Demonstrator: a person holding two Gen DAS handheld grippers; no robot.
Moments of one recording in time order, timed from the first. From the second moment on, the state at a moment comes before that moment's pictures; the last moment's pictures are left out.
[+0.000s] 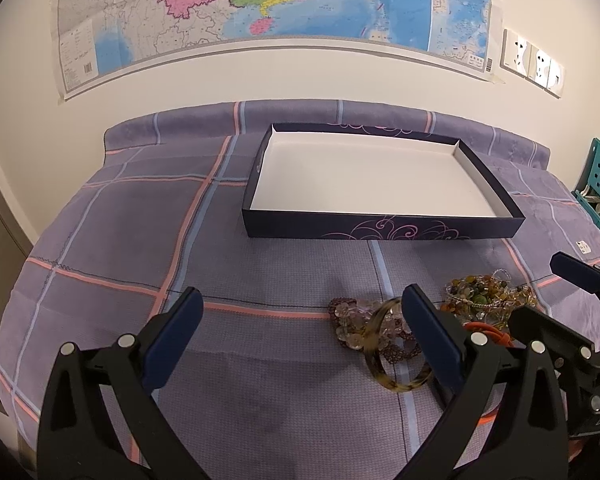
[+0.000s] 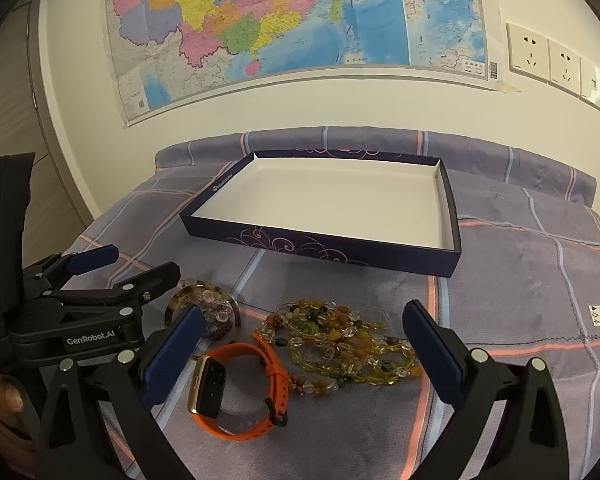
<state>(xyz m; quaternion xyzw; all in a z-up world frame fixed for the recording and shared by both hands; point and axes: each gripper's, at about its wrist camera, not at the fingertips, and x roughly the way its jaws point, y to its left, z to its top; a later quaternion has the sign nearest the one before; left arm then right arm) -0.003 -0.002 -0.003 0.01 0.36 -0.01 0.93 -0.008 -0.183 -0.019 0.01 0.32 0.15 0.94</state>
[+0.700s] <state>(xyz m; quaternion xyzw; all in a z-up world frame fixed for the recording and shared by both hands) -0.004 -0.003 -0.003 0.01 0.36 -0.01 0.93 -0.010 -0.184 -0.020 0.02 0.32 0.16 0.94</state>
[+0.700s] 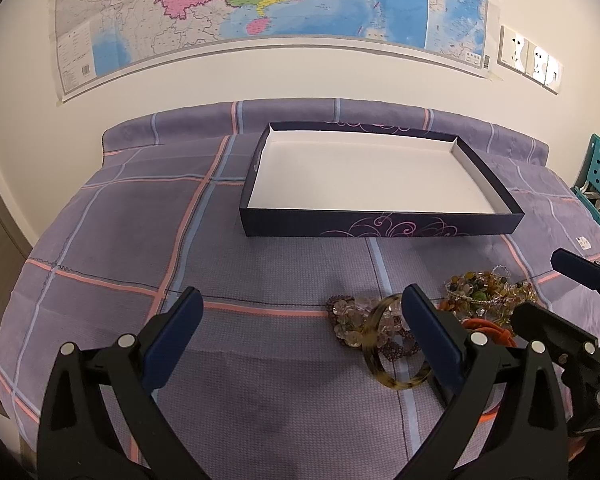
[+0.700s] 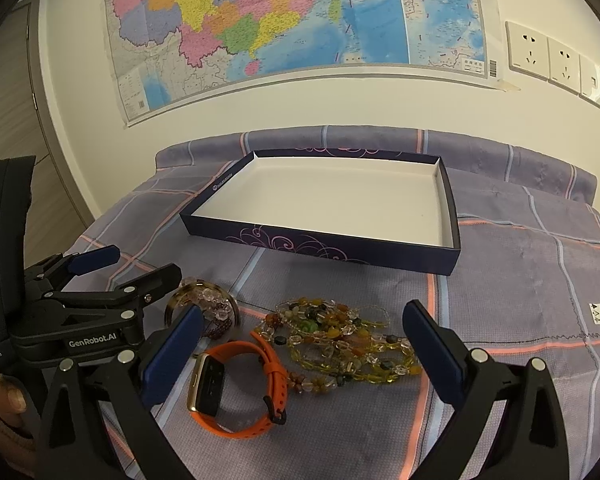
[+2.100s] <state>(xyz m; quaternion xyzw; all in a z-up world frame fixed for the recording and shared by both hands) -0.014 -0.005 -0.020 0.03 0.39 -0.12 0.91 -0.030 -0.185 -0.042 0.02 0.38 0.22 0.90</state>
